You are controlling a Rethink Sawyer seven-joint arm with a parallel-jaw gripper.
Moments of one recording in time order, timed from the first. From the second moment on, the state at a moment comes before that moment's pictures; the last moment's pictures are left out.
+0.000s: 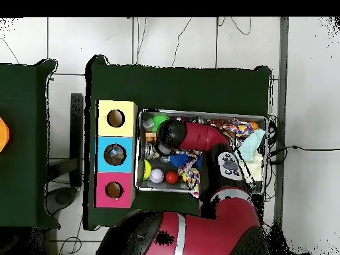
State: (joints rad) arm -0.26 -0.31 0.04 1.39 -0.11 0.73 2.18
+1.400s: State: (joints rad) arm -0.16 -0.22 -0.10 1.22 -0.07 0.89 2.18
